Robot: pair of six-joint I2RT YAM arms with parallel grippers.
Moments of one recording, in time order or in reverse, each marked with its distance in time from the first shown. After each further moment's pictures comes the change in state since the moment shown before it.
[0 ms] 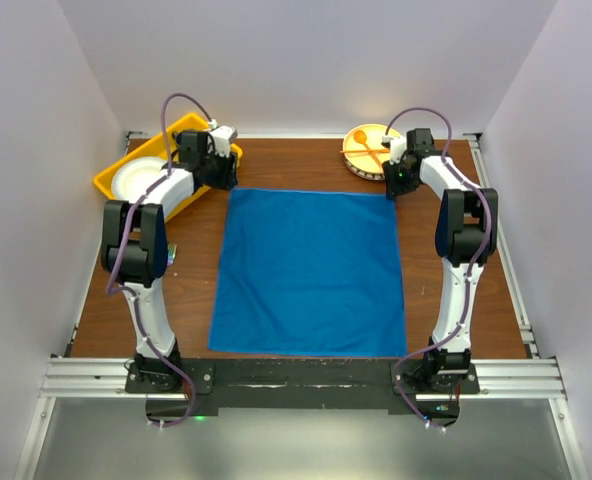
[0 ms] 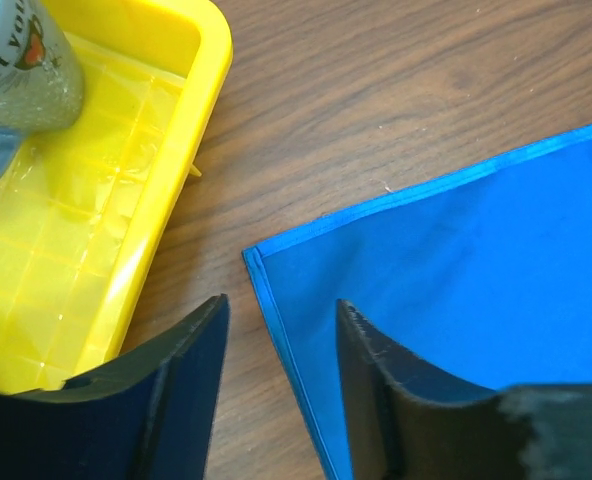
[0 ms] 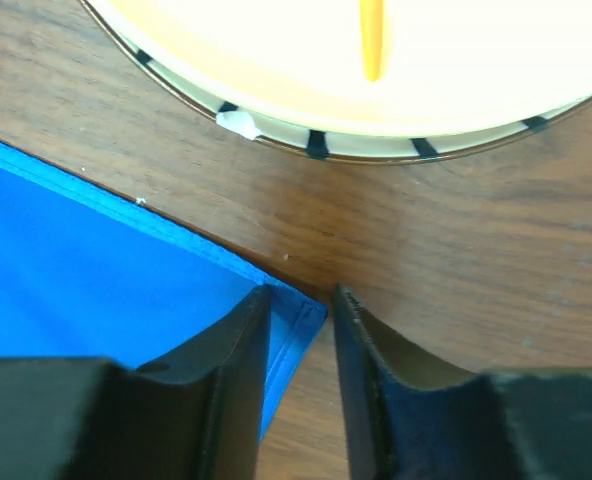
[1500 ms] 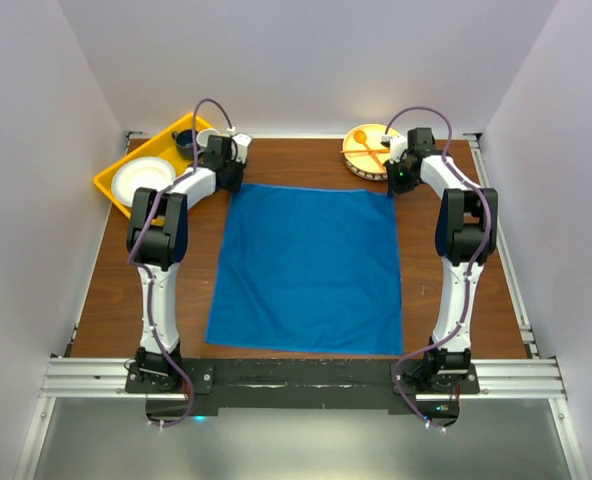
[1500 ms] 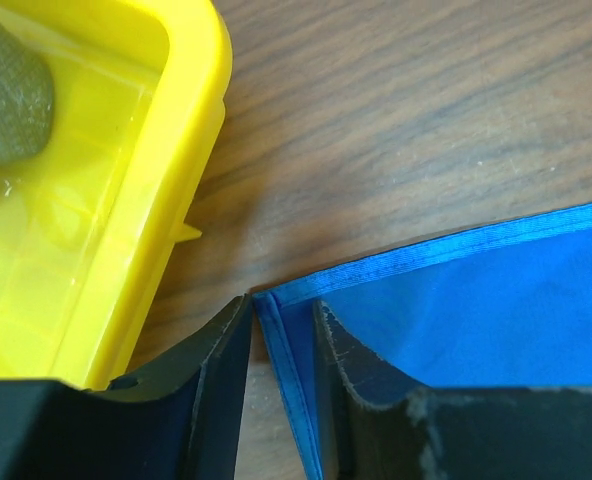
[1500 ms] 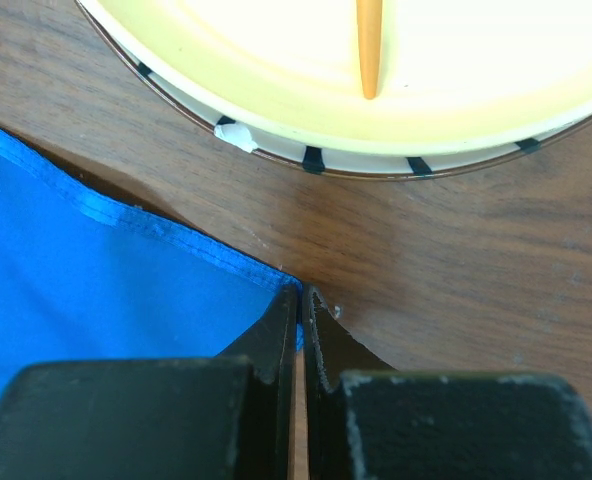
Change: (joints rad) left arm -0.074 0.239 0.159 0.011 -0.226 0.041; right arm -0.007 0.014 0.013 0.010 -0.020 -0.028
